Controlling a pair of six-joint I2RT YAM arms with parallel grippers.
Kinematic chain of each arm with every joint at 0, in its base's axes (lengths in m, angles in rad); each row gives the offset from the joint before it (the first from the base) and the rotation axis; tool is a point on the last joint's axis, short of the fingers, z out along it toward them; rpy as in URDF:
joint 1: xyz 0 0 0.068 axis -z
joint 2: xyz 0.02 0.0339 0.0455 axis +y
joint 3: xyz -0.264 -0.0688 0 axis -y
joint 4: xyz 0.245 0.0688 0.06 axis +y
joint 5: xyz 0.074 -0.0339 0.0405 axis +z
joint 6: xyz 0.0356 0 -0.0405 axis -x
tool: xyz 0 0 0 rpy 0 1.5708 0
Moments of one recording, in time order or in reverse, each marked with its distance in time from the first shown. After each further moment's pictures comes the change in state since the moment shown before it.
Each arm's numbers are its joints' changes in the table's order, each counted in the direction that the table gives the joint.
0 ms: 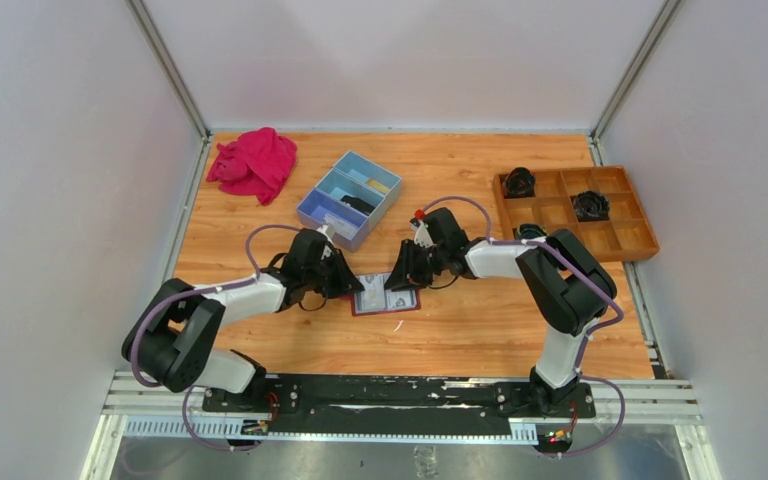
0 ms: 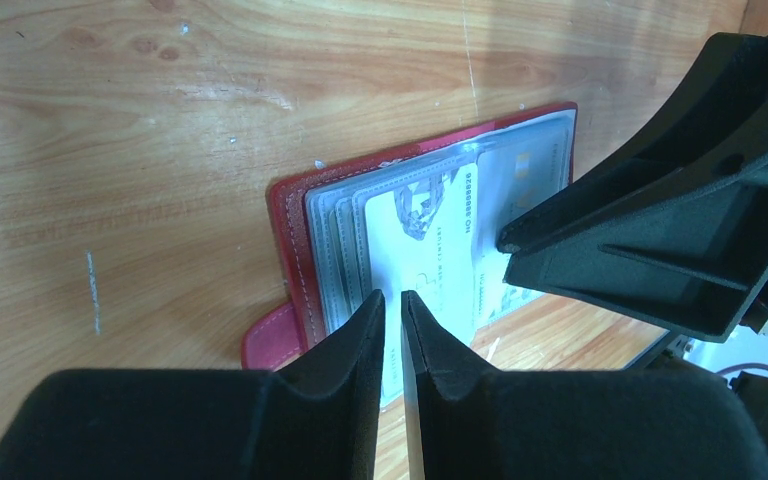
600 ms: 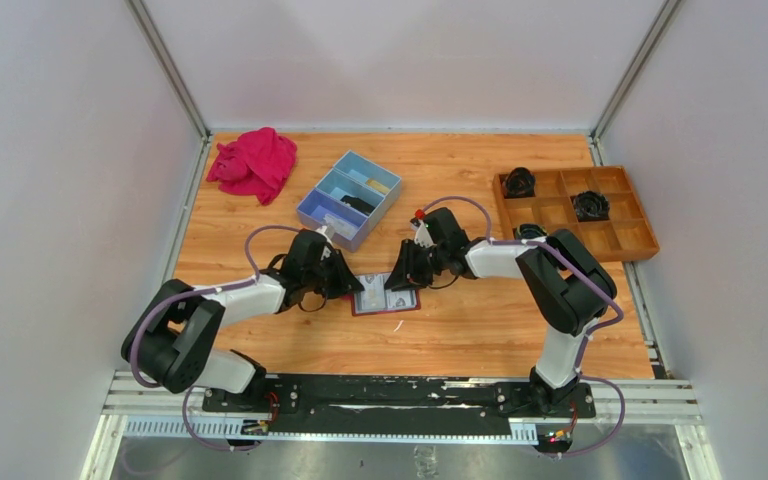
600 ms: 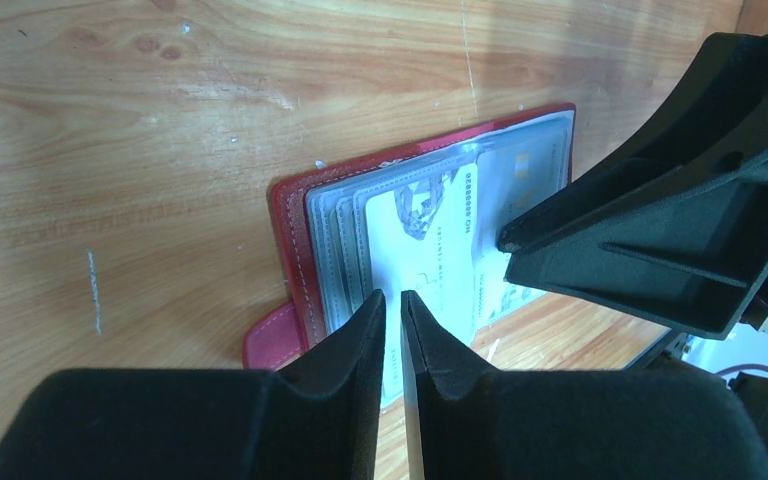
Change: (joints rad) left arm 0.000 -0.004 -0.011 -0.016 0.007 0.004; right arm 0.002 0.000 0.000 0.000 0.001 0.000
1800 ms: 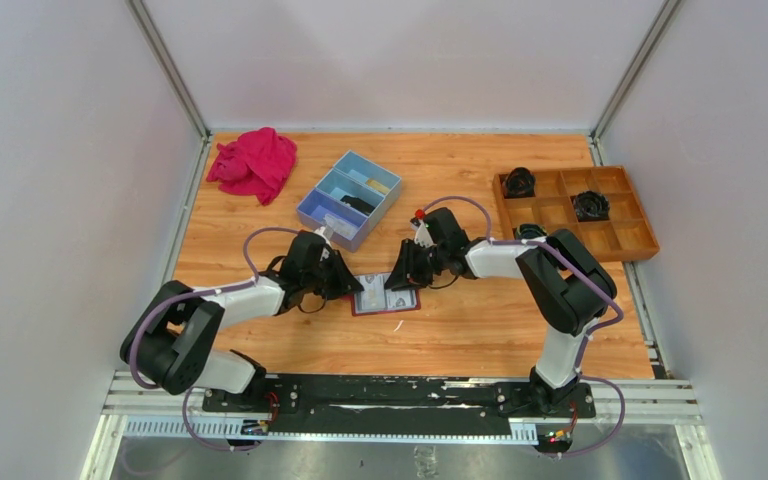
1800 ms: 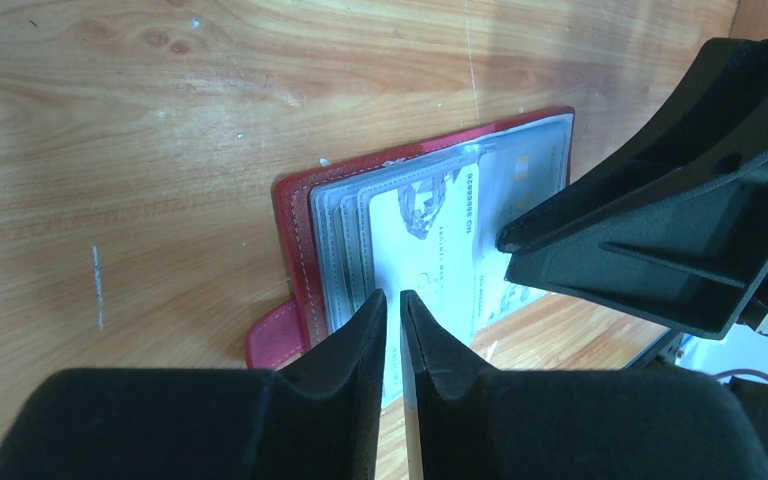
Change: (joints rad) left arm 0.000 -0.007 -0.018 -0.022 0.010 0.020; right arm 0.000 0.000 0.000 -0.003 0.000 0.000
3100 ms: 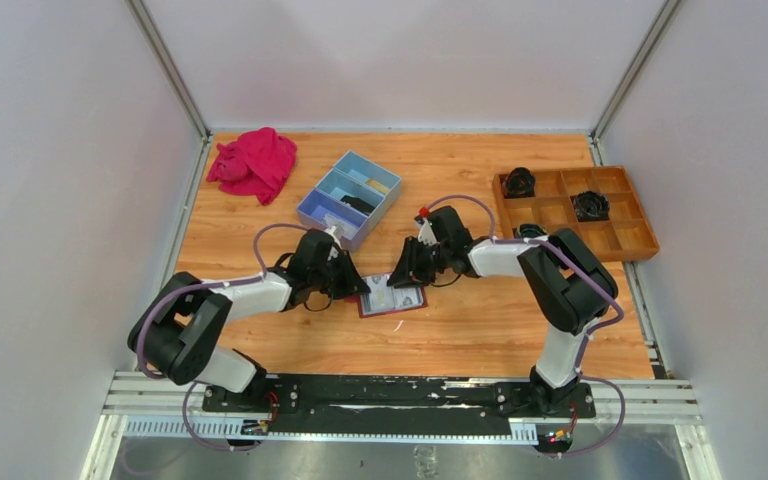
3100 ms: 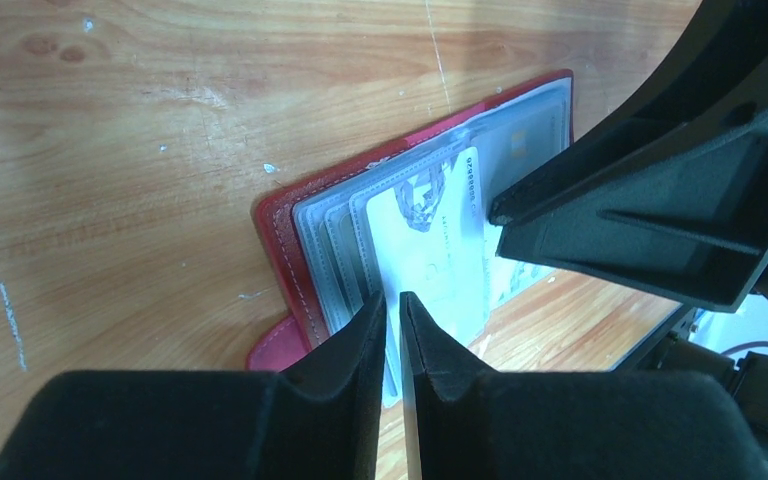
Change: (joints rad) left arm 0.043 0.055 0.043 -0.002 -0.031 -0.030; right arm 0.019 0.000 -0.005 -0.011 0.000 0.000
